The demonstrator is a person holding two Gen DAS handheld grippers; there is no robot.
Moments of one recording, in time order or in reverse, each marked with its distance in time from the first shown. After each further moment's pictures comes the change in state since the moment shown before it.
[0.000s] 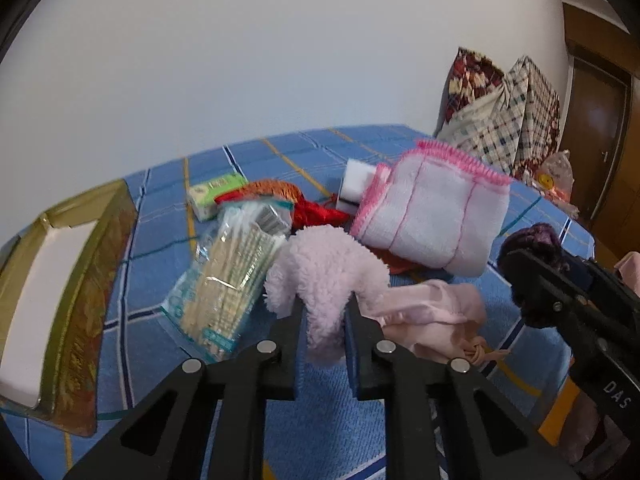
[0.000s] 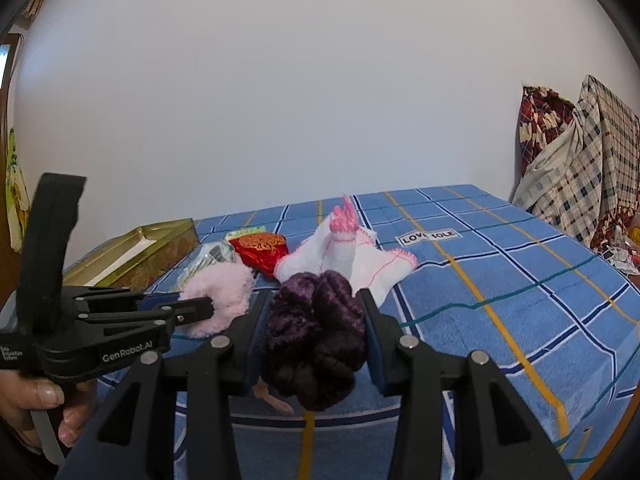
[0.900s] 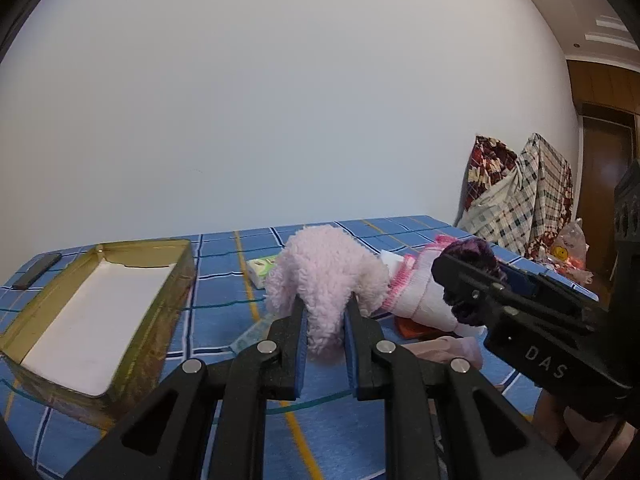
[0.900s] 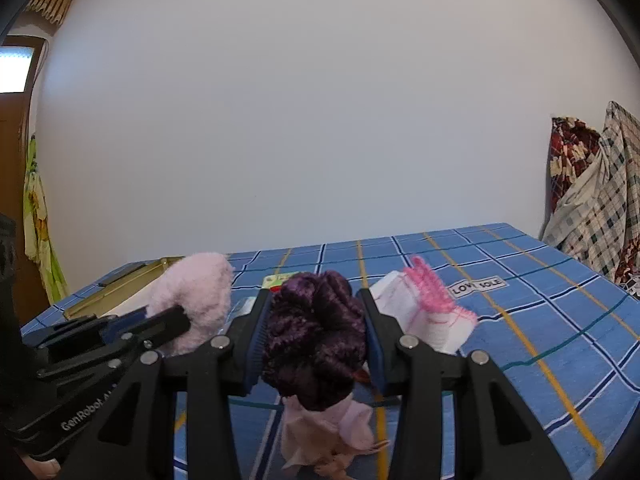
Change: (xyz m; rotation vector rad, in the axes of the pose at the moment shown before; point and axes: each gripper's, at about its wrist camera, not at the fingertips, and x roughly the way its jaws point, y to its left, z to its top) left arm -0.053 0.018 -0.016 -0.064 -0.336 0.103; right arm 0.025 0.038 0.027 -0.038 -0.113 0.080
